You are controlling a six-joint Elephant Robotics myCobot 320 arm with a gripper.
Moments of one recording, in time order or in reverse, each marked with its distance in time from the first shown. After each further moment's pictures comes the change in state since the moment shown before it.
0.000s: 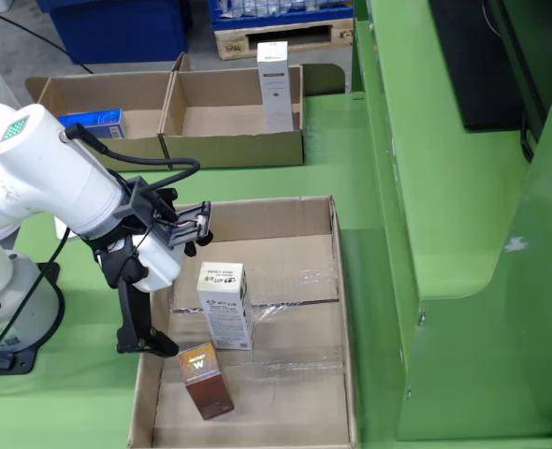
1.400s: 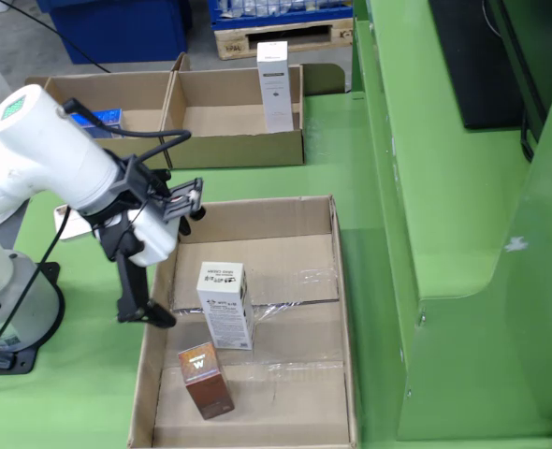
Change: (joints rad) arm 0.152 0.164 -0.189 0.020 -0.048 0.124
